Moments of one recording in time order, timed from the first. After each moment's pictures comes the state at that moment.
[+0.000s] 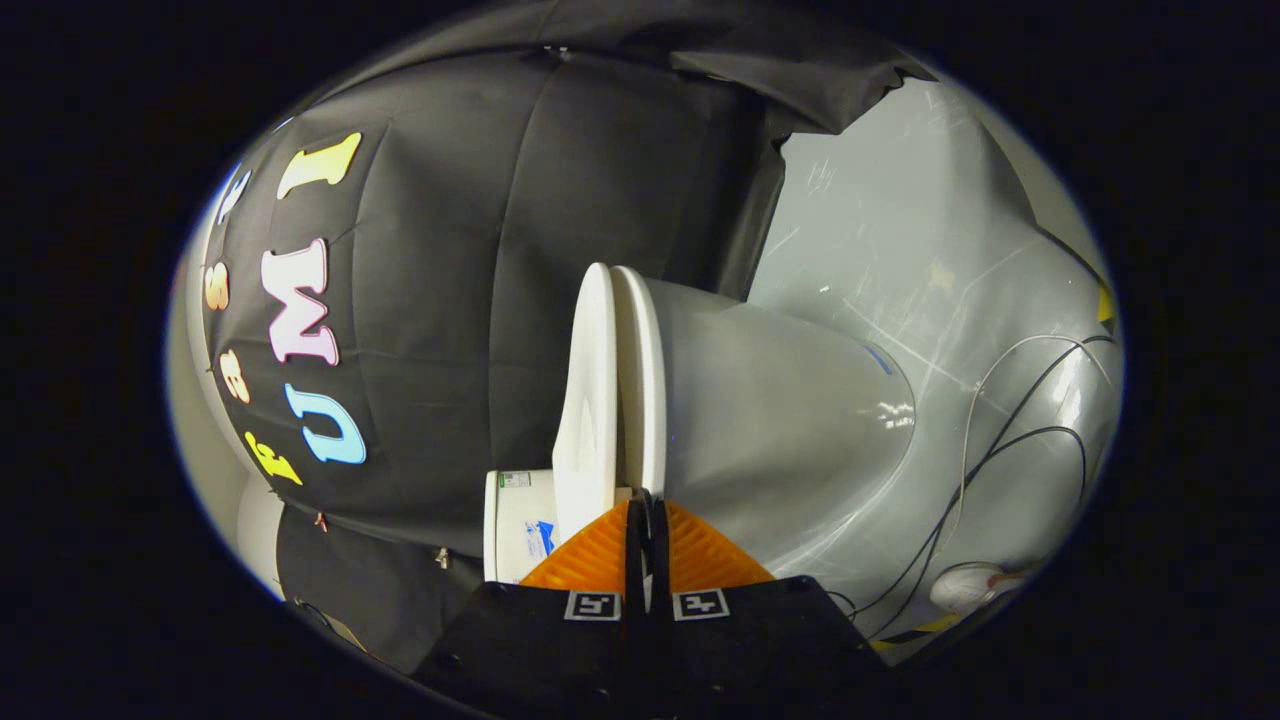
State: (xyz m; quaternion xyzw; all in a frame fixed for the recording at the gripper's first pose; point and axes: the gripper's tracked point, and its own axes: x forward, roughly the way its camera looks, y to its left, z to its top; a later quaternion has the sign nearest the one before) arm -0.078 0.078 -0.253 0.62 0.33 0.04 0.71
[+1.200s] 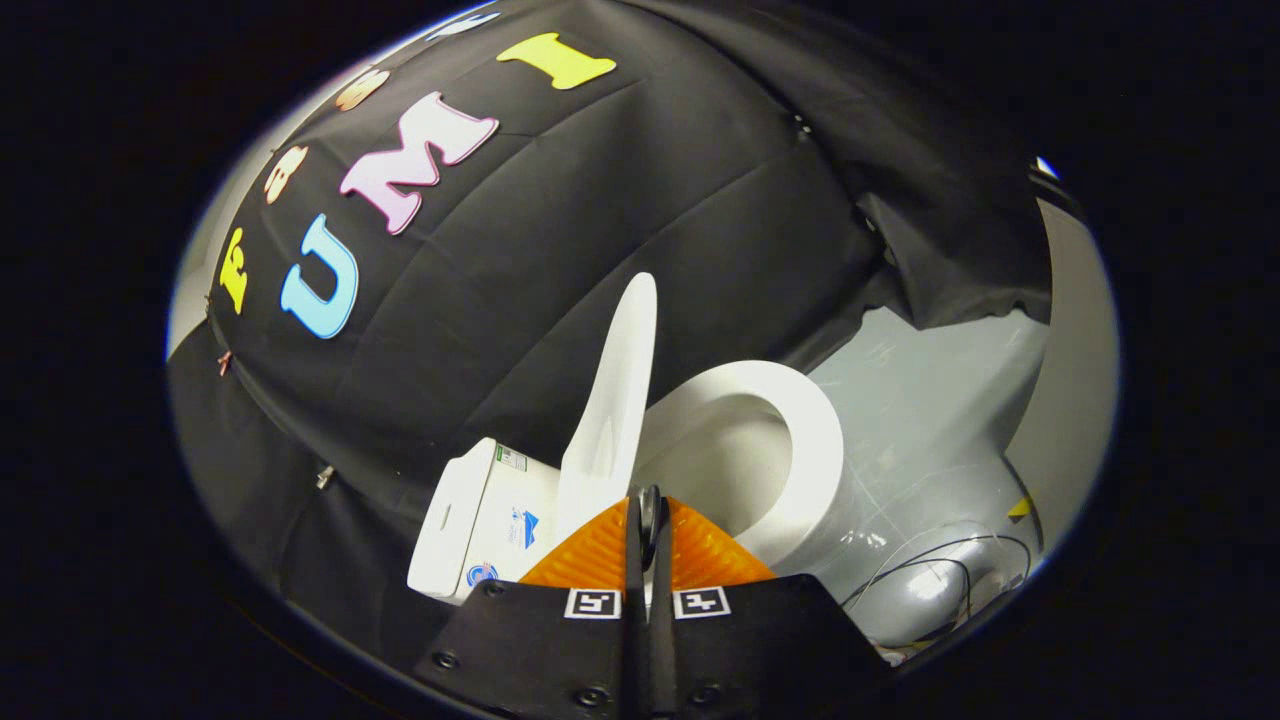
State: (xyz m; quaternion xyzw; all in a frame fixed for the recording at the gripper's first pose) arm -0.057 0.134 -0.061 0.37 0.29 0.01 0.88
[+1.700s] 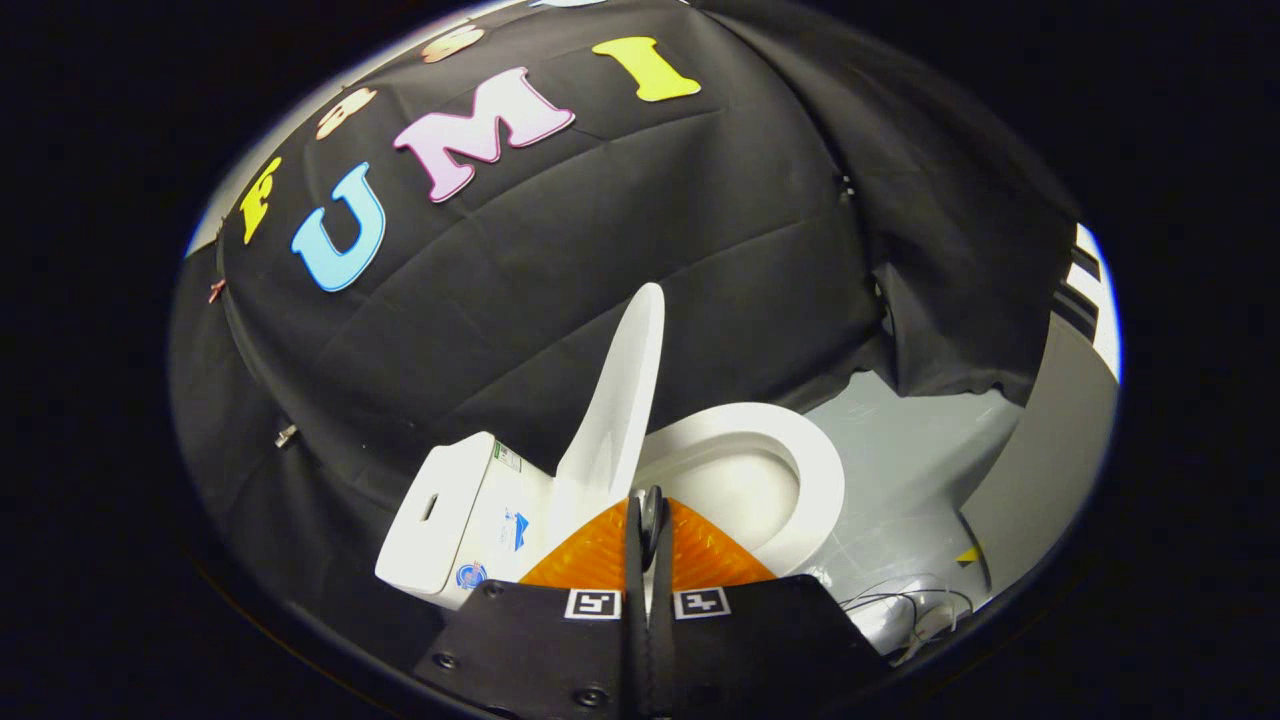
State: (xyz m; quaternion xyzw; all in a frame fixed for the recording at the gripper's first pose) arm -0.052 0.174 -0.014 0.25 0.27 -0.02 0.93
